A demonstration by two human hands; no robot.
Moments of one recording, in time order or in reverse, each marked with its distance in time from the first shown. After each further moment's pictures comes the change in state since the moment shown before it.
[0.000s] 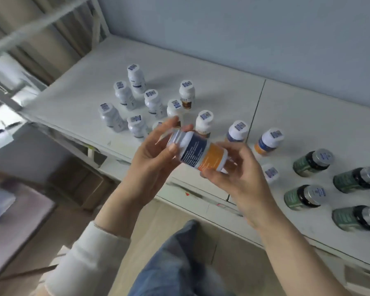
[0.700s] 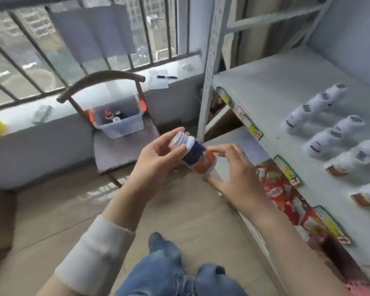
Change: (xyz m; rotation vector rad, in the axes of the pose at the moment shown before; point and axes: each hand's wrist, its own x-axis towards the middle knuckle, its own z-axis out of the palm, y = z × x) left_hand -0.280 0.099 -0.189 0.134 0.850 0.200; right_hand -0.038 0.065 0.317 -0.855 -0.664 -0.433
